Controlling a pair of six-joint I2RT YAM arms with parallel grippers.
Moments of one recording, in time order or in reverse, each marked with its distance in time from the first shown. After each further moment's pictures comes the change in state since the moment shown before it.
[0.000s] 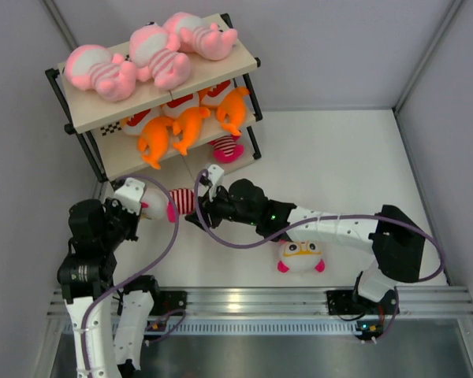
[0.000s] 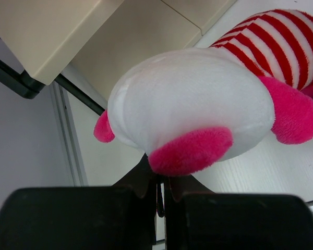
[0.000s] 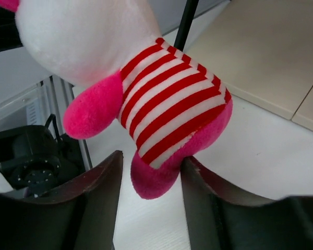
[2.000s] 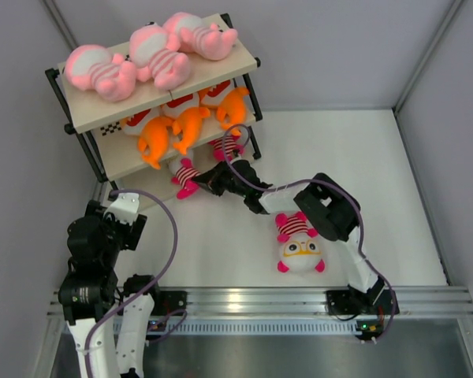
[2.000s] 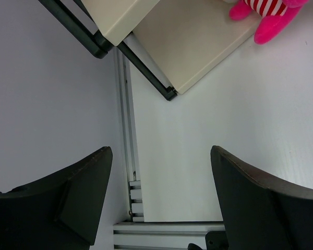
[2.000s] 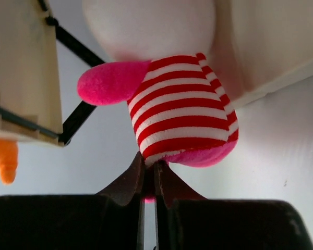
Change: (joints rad) left arm 0.000 -0.129 -0.032 -0.007 -0.269 0.094; right arm -0.302 0.590 0.195 0.414 -0.082 1.201
